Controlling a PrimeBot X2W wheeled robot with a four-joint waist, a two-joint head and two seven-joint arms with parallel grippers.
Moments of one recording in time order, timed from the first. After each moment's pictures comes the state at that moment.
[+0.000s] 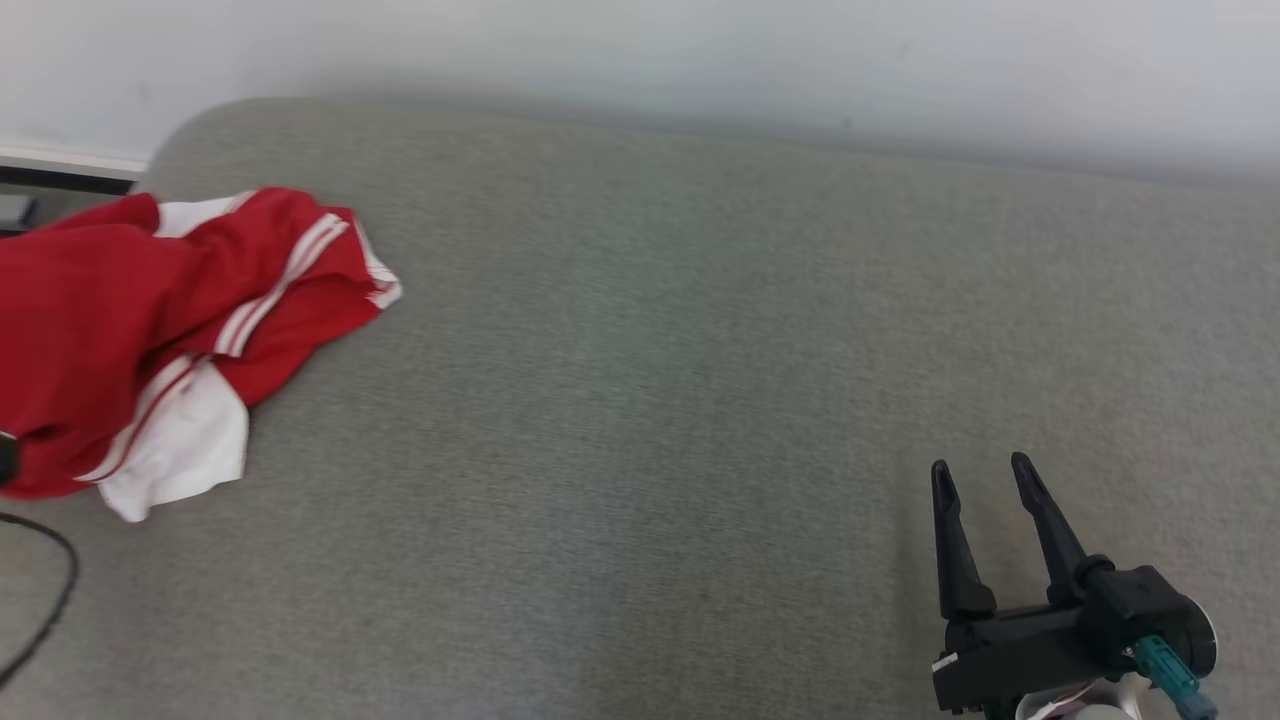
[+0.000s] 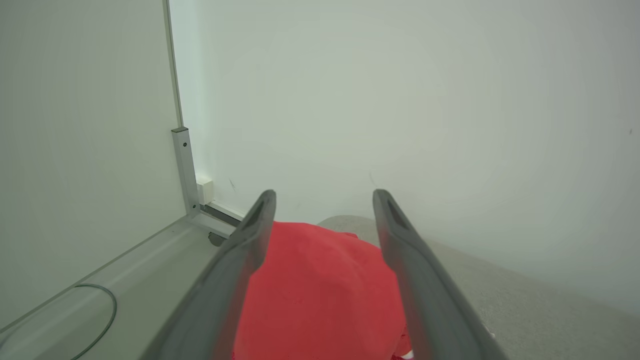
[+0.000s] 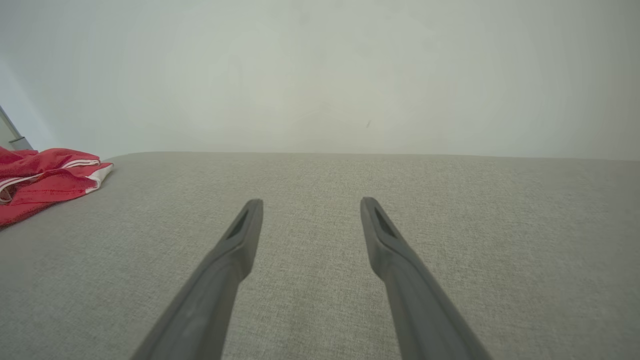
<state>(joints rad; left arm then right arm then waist) -0.63 0.48 0.06 0.67 -0.62 -0.13 -0.23 -0.08 -0.05 -0.02 0.17 0.08 0.13 -0.26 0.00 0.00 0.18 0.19</state>
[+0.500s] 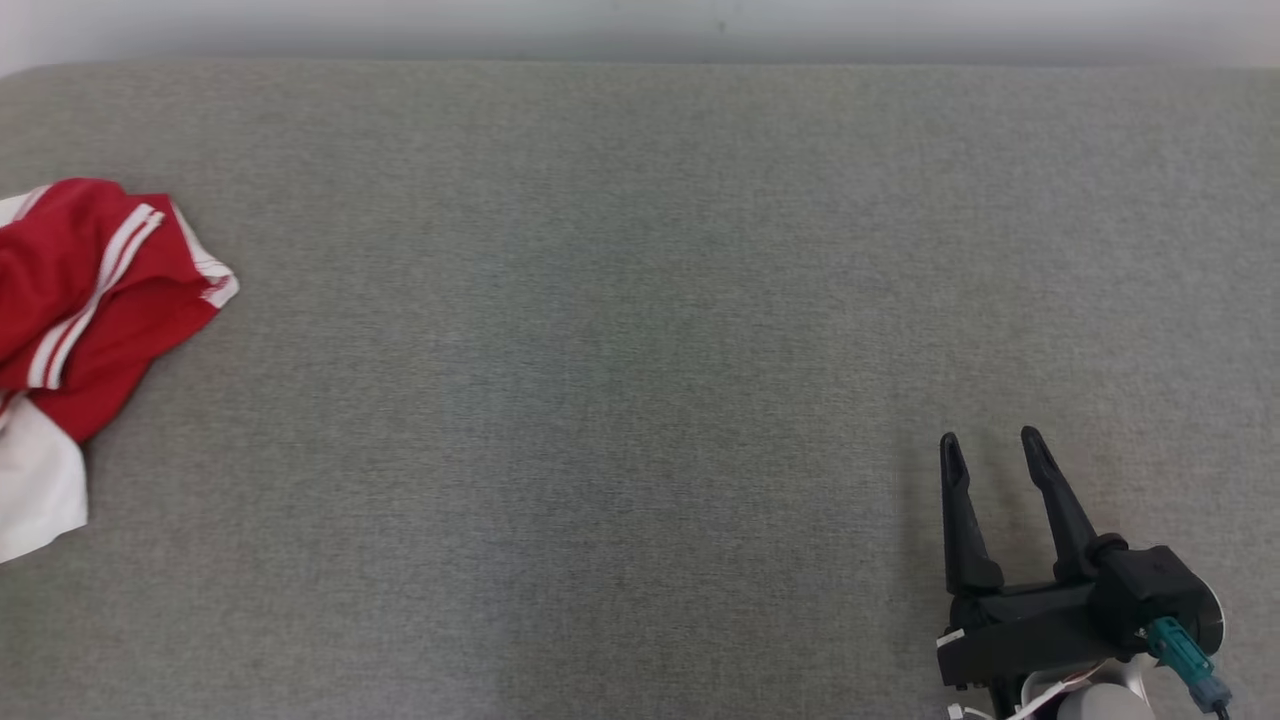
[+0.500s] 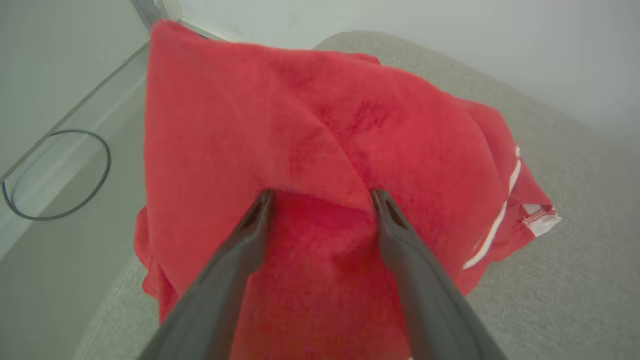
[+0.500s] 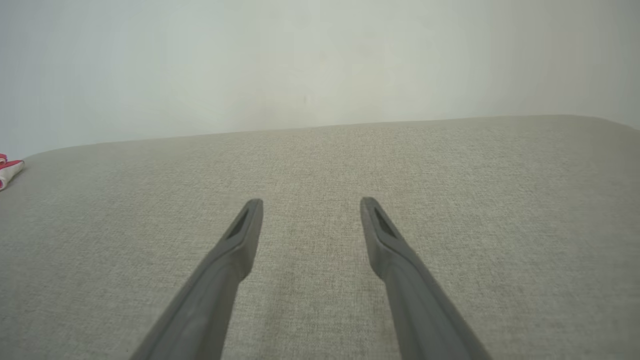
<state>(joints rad) -0.79 0.67 -0.11 0.95 -0.84 -0.13 0.22 -0.11 -0.05 -0.02 0.15 0.10 0.13 -0.26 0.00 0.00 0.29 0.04</state>
